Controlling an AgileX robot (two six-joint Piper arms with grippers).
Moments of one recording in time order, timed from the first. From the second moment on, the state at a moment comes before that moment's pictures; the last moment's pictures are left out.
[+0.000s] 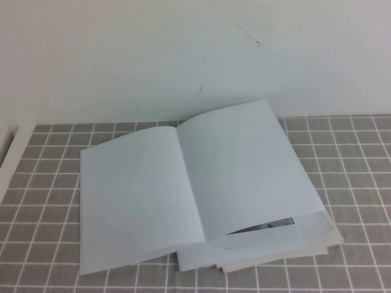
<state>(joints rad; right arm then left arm) 0.35 0.23 -0.24 0.70 0.45 -0.72 0.05 0.16 -0.39 -0.54 0.62 0.53</state>
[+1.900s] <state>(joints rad) 0.15 0.18 -0.24 0.70 0.45 -0.73 0.05 0.02 0.01 -0.02 0.37 0.03</state>
